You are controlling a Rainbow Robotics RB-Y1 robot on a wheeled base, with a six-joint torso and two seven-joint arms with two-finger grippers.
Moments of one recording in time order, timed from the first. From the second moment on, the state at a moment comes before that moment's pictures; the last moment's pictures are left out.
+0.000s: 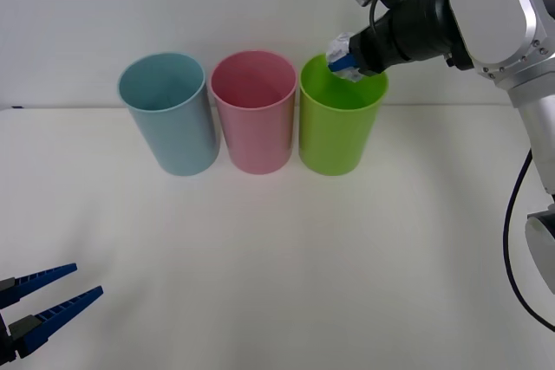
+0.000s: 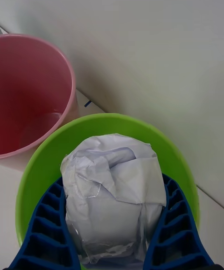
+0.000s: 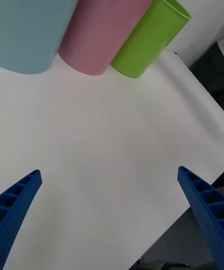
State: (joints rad) right arm -0.96 -0.43 0.09 -1.34 2.36 -1.31 -1.15; left arm 0.47 0.45 0.51 -1.84 -1.26 -1.29 0.59
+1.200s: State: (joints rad) right arm -0.96 -0.40 0.12 -1.30 2.43 -1.29 -1.16; left arm 0.47 0.45 0.51 -1.84 -1.26 -1.29 0.59
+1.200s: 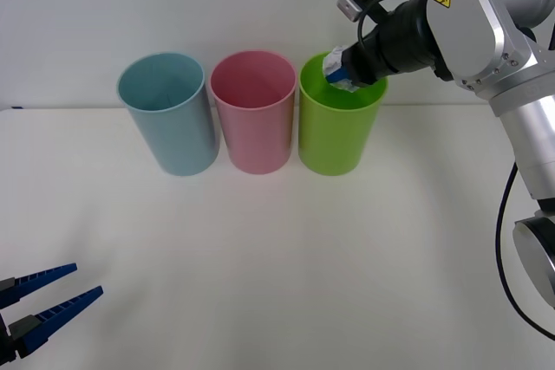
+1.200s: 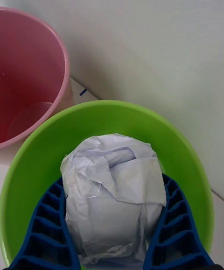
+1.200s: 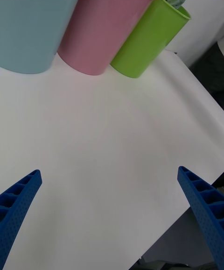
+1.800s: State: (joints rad) right arm -0.96 -0.40 0.12 -1.30 2.43 -1.27 -1.12; left arm 0.47 0.45 0.51 -1.84 -1.26 -1.29 0.59
